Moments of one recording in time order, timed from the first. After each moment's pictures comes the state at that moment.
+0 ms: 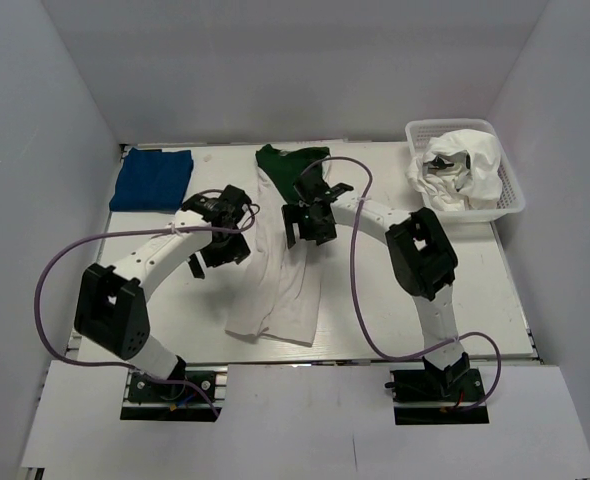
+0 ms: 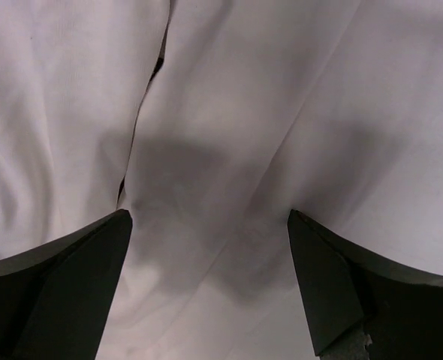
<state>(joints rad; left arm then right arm) -0.50 1.57 1.26 -1.13 -0.37 -0.95 0.67 2.13 1.63 -0.62 -0.07 0.41</state>
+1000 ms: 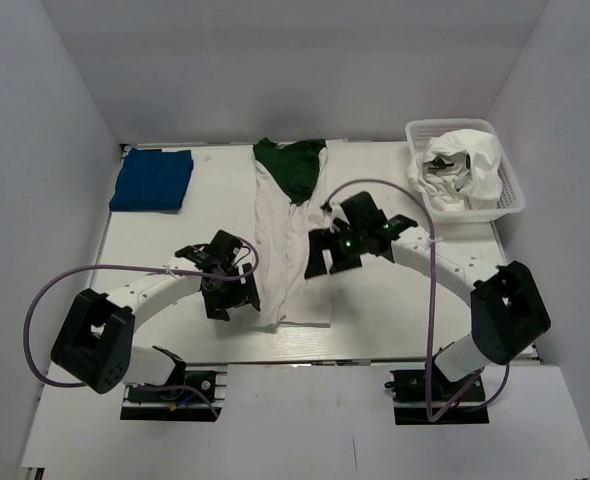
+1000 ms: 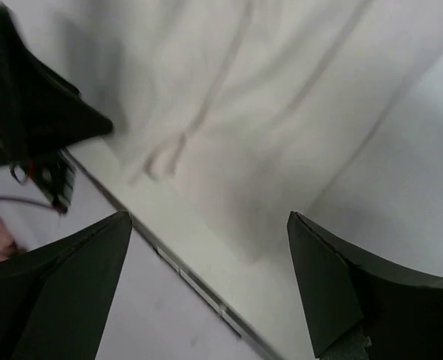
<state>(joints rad) -0.52 1.35 0.75 -0.71 0.13 -0.76 0.64 1.53 1.13 -0.49 -0.43 0.34</state>
